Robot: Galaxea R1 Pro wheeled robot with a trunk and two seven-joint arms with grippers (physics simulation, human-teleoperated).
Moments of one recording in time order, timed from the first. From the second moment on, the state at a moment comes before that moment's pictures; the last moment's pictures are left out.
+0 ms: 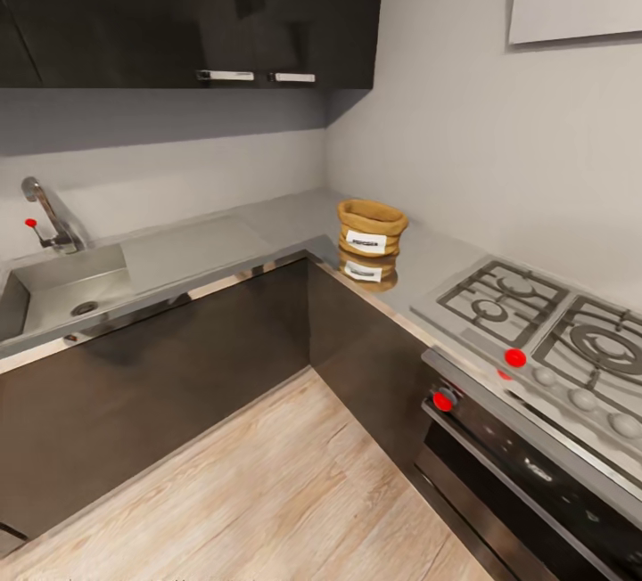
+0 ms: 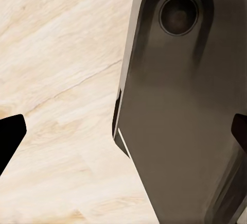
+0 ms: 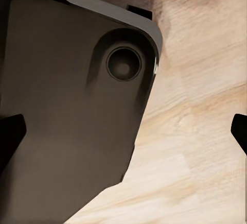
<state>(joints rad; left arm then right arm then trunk) 0.00 0.02 0.04 -0.05 0.13 -0.15 0.10 -0.14 -0.01 -0.55 0.03 0.82 -0.10 -0.03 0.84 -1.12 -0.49</state>
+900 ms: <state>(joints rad) 0.00 0.01 0.04 -0.05 0.13 -0.15 0.10 -0.14 0.17 -0.54 -0.53 0.81 0.16 0.07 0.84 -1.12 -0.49</state>
